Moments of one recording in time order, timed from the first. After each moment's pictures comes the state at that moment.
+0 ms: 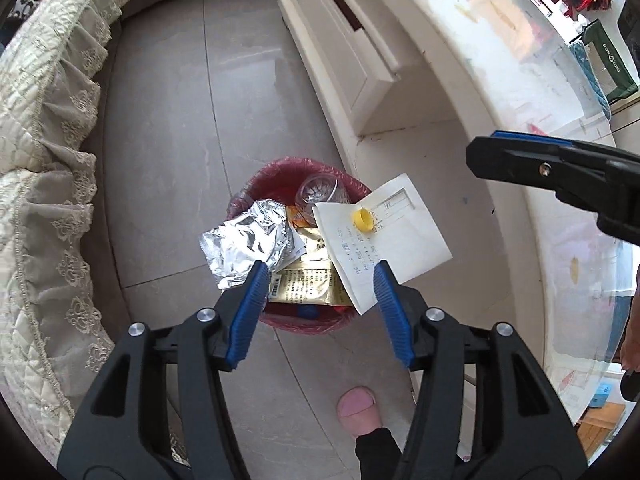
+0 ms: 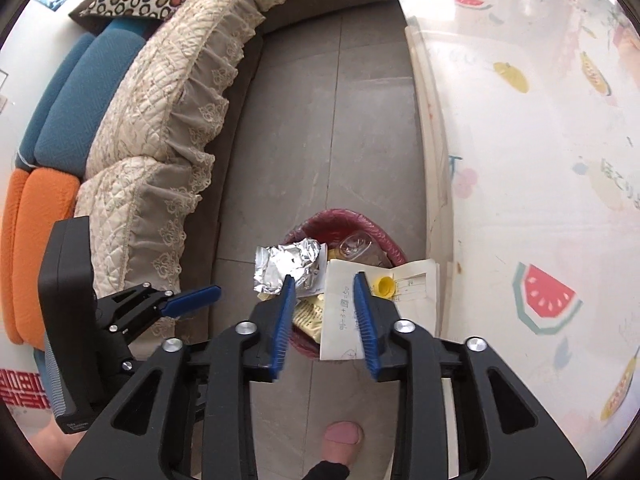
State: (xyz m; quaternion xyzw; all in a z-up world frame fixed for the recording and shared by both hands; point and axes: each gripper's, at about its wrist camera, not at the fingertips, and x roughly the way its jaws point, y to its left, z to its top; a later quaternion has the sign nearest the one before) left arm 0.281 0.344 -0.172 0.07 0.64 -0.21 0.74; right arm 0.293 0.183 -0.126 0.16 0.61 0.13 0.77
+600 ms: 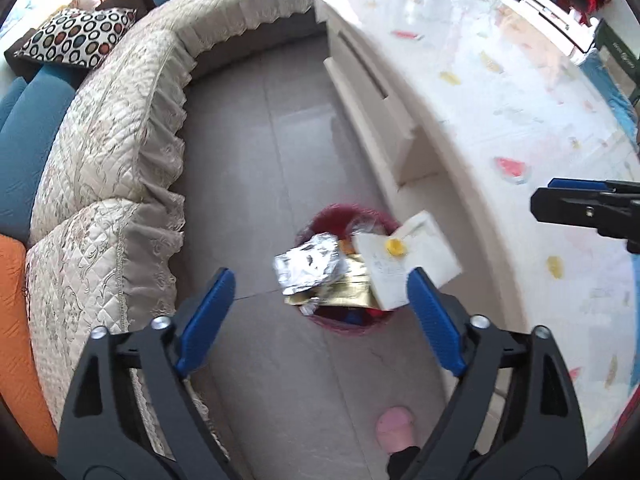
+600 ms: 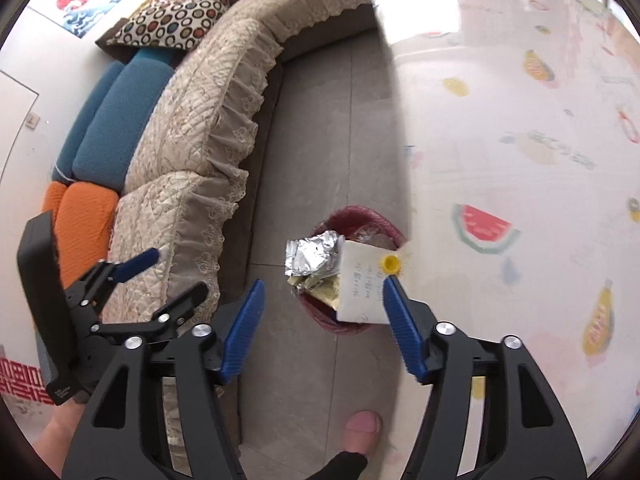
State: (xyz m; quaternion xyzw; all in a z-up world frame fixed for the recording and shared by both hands) left arm 0.220 0.334 -0.064 0.14 0.54 -0.12 0.82; right arm 0.217 0.118 -0.063 0.21 0.56 0.15 0.78
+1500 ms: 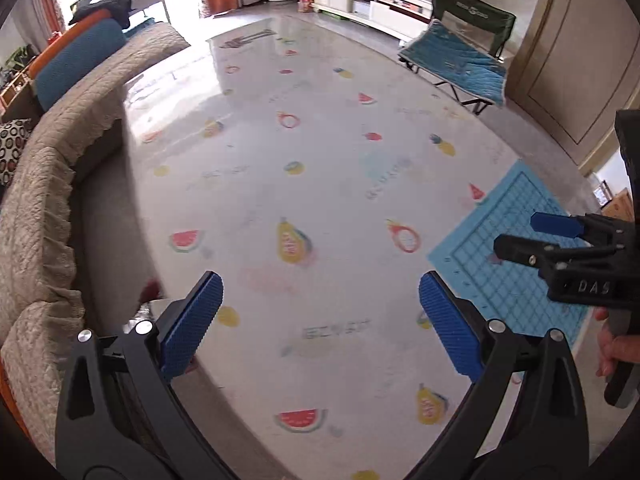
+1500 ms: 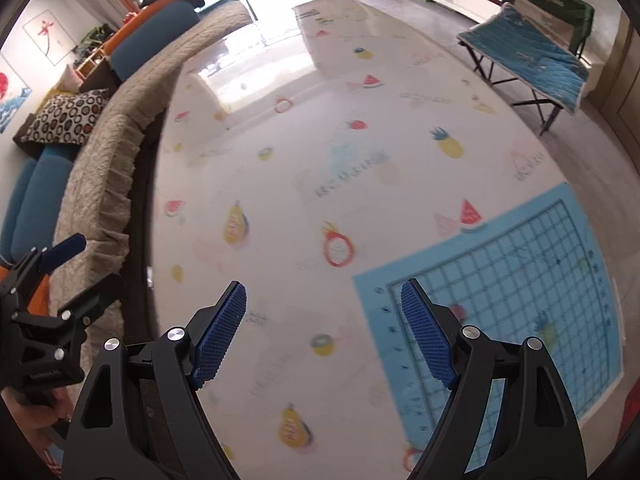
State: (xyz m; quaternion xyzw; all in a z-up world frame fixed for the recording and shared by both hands) left arm 0.058 0.039 0.002 0.18 0.47 -0.31 0.80; right arm -0.031 -0.178 -0.023 0.22 0.53 -0.10 0.82
